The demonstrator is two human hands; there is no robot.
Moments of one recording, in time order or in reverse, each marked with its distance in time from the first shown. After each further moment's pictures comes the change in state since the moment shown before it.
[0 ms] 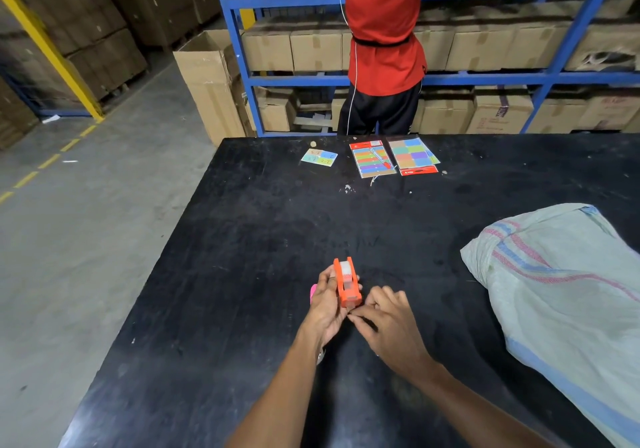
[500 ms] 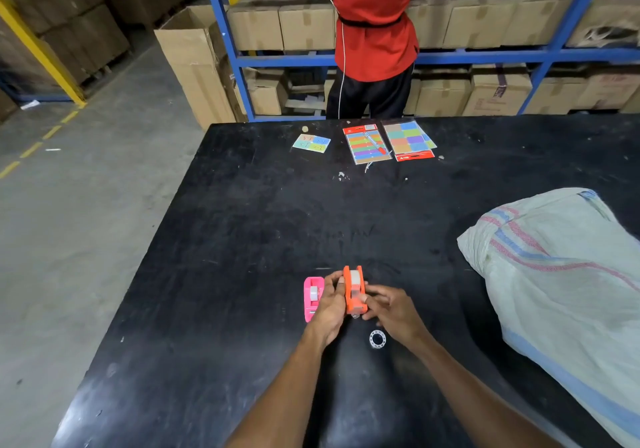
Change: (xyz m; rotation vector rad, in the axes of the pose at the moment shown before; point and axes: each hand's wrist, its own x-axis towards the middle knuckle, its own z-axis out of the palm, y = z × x) left_hand 0.020 -0.031 0.003 0.361 0.030 -0.034; right_hand 0.010 0.042 0.024 0.774 -0.311 0.769
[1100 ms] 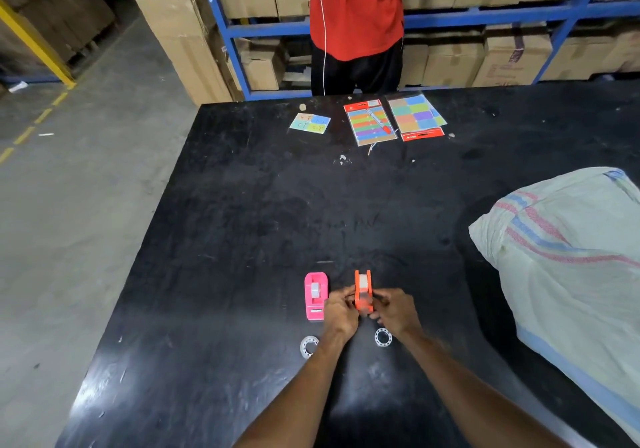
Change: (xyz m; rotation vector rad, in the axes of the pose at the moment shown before) left_hand 0.034 -0.033 0.002 0.622 0.088 0.083; right_hand 0.048 0.058 0.015 -0.117 0.045 0.120
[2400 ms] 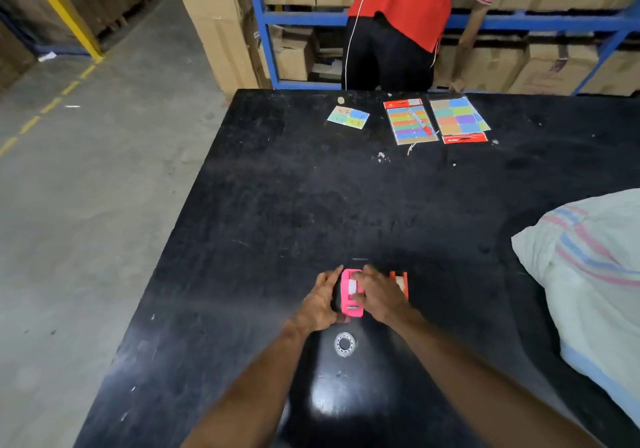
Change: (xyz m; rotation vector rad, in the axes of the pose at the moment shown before) left_hand 0.030 -0.079 -0.119 0.264 -0.190 0.170; right_hand 0.027 -0.079 0.079 -0.756 -0.217 -0.341
